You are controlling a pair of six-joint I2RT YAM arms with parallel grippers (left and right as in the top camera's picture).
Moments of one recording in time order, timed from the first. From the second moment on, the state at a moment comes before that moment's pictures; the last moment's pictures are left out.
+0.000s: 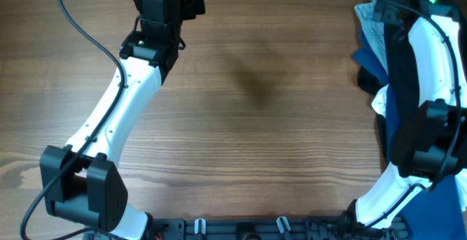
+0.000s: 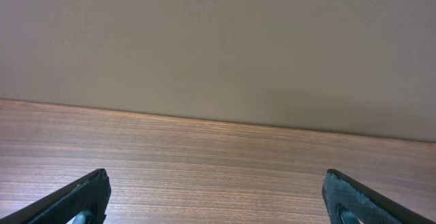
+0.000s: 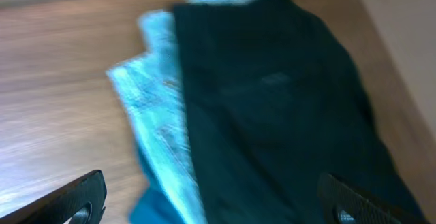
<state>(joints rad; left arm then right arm) -0.28 1.71 1.41 -0.09 -0.29 -0.21 -0.19 1.99 1.79 -0.72 0.33 0.00</state>
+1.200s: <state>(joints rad) -0.28 1.73 1.41 -0.11 -0.29 -0.23 -0.23 1.99 1.79 -1.11 0.29 0.07</state>
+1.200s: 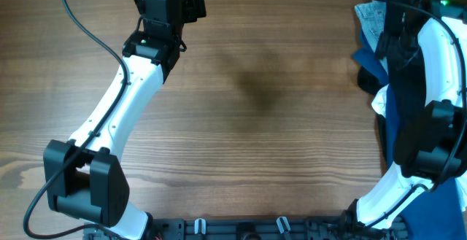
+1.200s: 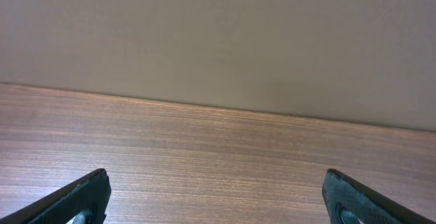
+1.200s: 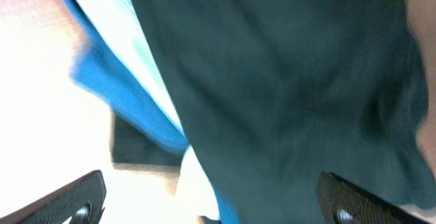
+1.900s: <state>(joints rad) -0.28 1.73 1.41 -0.10 -0.26 -0.23 -0.23 1.99 1.79 -0.88 0.18 -0.11</state>
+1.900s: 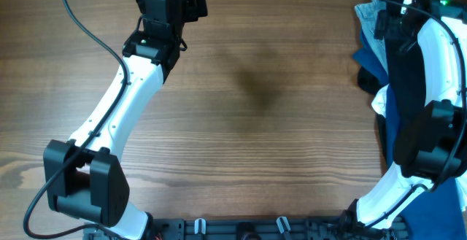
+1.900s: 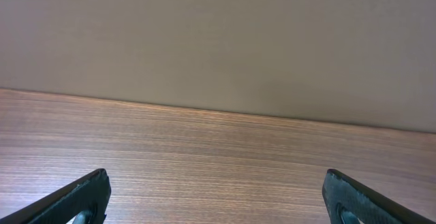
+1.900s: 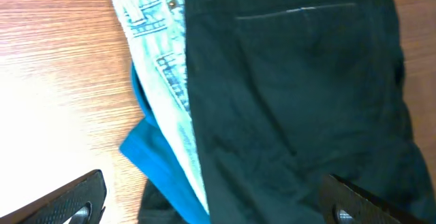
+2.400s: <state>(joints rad) -0.31 1.74 1.41 -0.12 -0.24 -0.23 -0.40 2.06 1.55 -1.04 0.19 0.19</state>
